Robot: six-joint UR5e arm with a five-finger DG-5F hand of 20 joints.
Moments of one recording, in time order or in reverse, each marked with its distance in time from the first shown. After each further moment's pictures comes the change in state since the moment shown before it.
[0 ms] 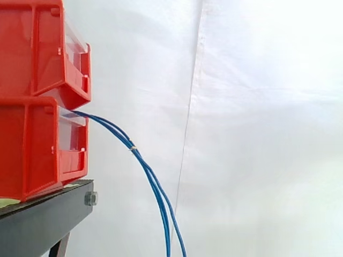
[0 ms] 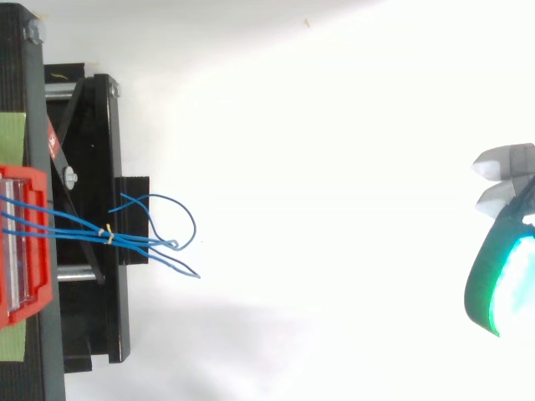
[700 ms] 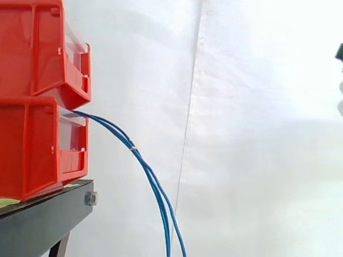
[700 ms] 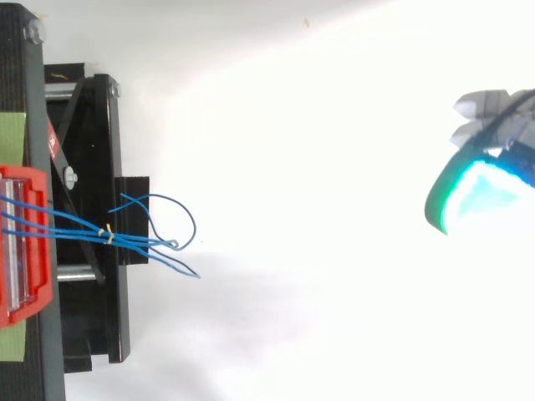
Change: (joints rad) arm 0.012 0.000 -0.118 0.140 0.134 -0.170
